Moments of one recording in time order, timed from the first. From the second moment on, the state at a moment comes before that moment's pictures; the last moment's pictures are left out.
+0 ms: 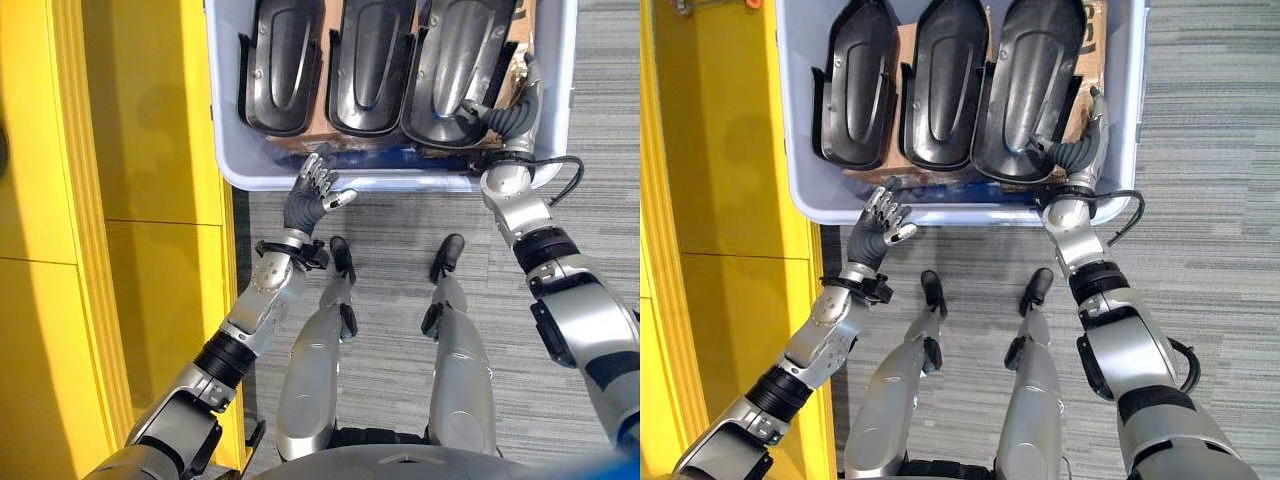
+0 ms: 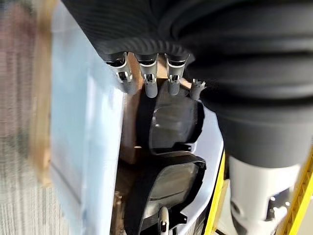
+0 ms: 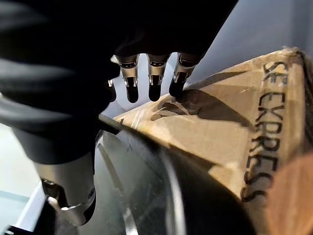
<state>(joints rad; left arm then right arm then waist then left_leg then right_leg) -0.39 0.36 -0.47 0.10 -0.66 -0.26 0.20 -1.03 -0.44 0.30 0.94 0.10 -0.16 -0.64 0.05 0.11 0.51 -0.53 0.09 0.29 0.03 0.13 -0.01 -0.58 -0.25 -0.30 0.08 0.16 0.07</state>
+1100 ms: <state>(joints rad) -0.38 0.33 -0.51 0.10 -0.69 -0.25 0.22 -1.13 -0.51 0.43 1.26 0.20 -0.06 -0.49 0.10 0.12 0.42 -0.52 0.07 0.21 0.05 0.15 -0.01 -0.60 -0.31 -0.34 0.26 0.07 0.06</state>
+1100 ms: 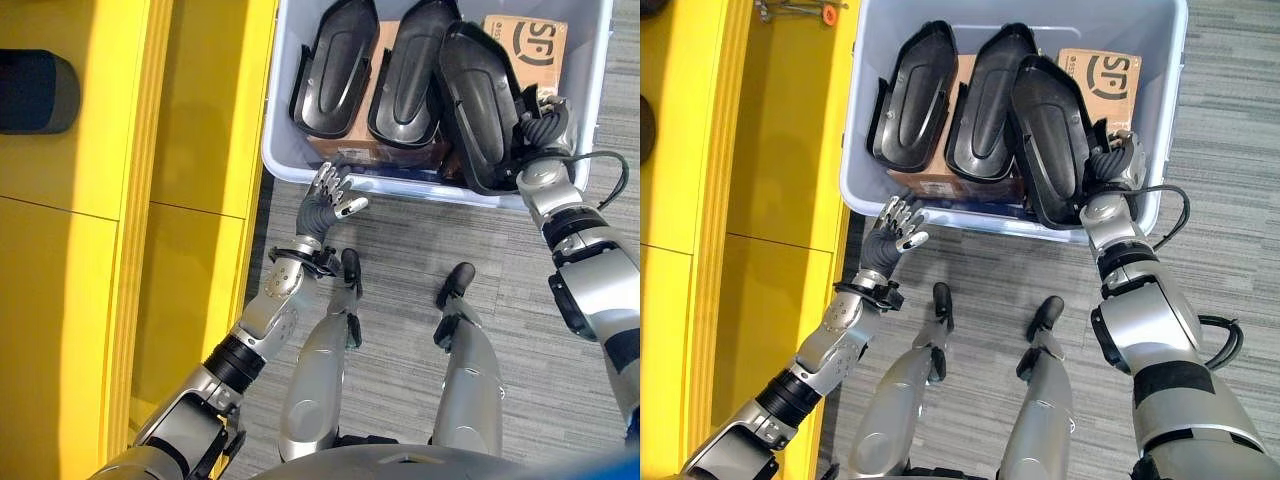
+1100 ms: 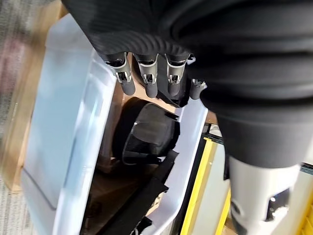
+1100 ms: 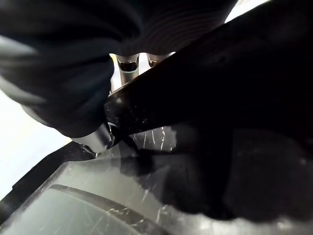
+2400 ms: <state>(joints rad) 0.08 0.36 -0.21 0.13 -0.68 -0.16 0.09 -0.30 -0.41 0.27 0.02 0.14 -0.12 -0.28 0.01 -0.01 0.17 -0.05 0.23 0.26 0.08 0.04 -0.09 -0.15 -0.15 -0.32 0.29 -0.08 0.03</state>
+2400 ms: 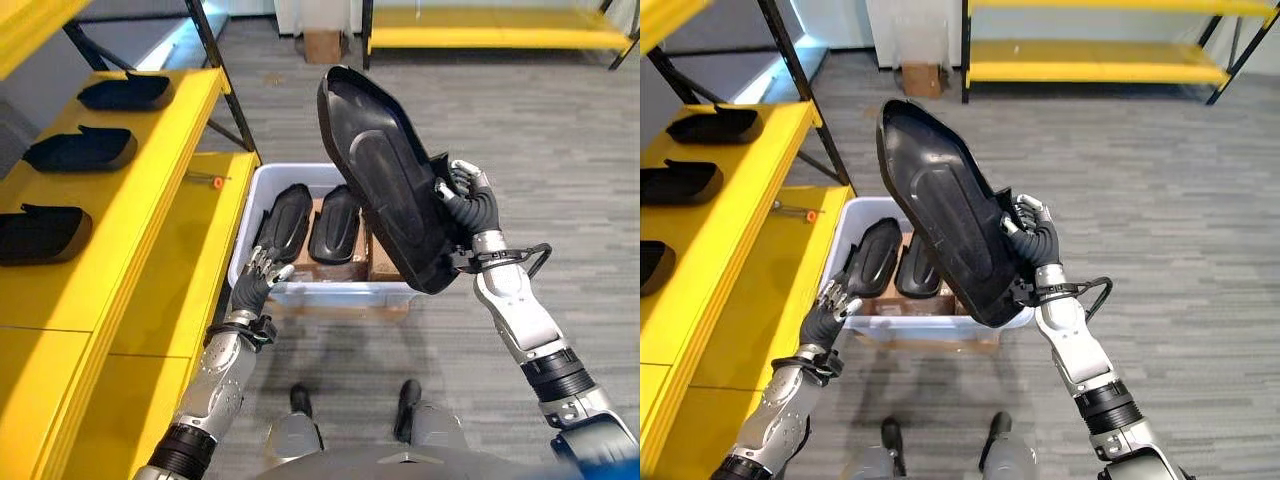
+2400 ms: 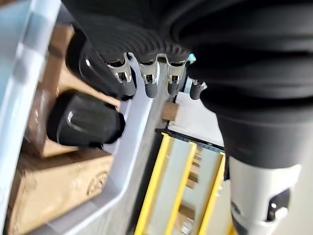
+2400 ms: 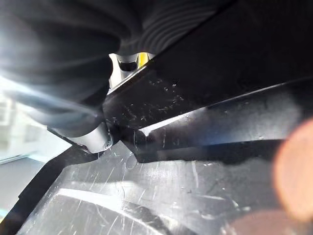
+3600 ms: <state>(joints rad) -0.09 0.35 -0.28 0.24 -0.64 -0.16 0.13 -0.21 -0.40 0.21 -0.08 0.21 -0.12 -0.28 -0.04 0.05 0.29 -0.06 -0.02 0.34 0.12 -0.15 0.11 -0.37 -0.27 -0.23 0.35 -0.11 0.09</state>
